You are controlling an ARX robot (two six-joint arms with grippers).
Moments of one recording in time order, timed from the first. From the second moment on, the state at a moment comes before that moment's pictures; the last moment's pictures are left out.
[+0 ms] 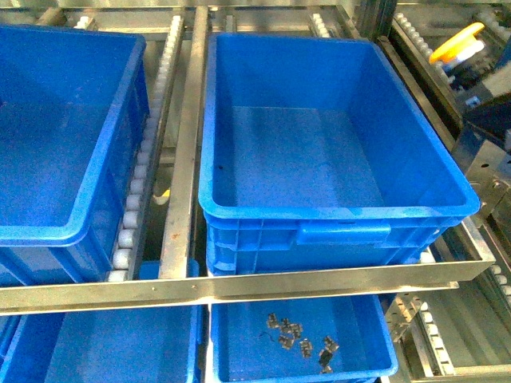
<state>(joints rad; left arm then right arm) 0.00 0.01 0.02 0.00 0.00 0.00 0.02 1.34 0.61 0.36 -0.08 -0.14</state>
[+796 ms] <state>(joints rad) 0.00 0.01 0.02 0.00 0.00 0.00 0.02 2.22 1.56 0.17 0.03 0.20</state>
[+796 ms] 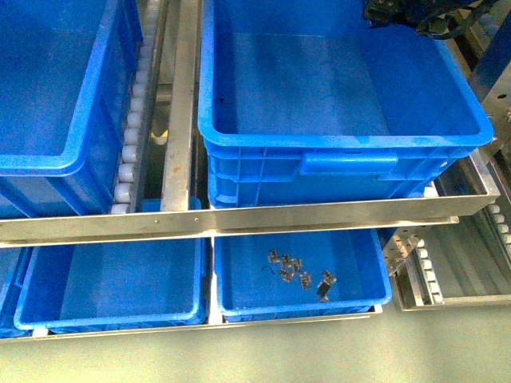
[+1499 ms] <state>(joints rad) 0.00 0.01 0.02 0.00 0.00 0.00 0.12 2.61 2.14 -0.12 0.09 0.26</state>
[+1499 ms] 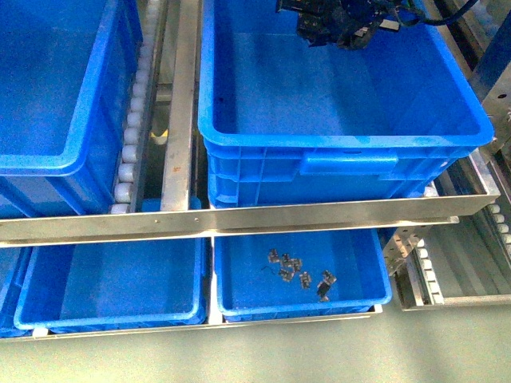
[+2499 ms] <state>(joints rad) 0.00 0.01 0.02 0.00 0.00 0.00 0.16 2.46 1.81 0.12 0.19 0.18</state>
